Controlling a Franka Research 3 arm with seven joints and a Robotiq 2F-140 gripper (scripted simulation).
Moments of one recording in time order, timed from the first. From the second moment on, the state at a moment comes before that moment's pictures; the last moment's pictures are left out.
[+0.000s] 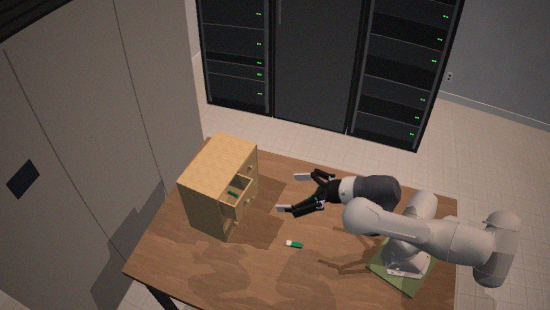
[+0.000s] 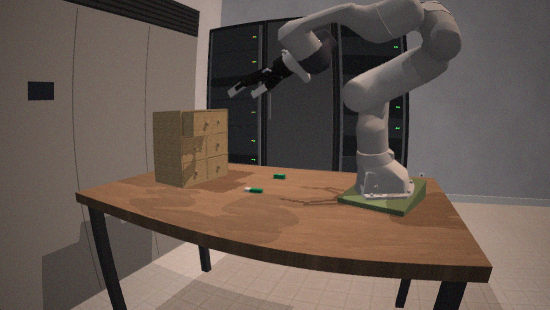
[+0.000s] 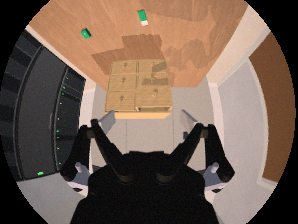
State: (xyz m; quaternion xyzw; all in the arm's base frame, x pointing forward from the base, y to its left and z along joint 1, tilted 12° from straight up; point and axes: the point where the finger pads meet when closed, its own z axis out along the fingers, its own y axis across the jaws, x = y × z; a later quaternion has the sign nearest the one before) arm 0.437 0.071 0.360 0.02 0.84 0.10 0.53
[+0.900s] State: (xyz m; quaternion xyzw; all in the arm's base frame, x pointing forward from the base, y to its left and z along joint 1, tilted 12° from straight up) arm 0.451 0.101 0.374 0.00 0.85 0.13 0.51
